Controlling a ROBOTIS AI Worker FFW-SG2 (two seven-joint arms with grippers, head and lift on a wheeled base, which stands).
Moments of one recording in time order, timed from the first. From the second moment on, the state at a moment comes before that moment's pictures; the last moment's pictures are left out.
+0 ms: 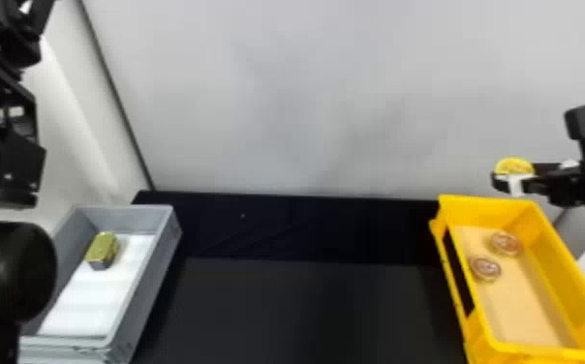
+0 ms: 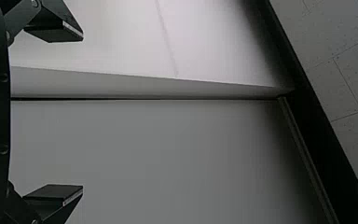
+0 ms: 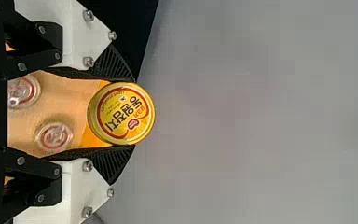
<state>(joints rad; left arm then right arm) -0.14 0.20 0.12 -2.28 -0.04 0.20 0.27 -0.42 -0.26 -0.15 -1.54 0.39 0.91 0.53</state>
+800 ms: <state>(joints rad) -0.15 0.20 0.12 -2.29 -0.05 0.21 0.27 -0.28 -0.31 -0.31 -1.51 0.37 0.94 0.52</state>
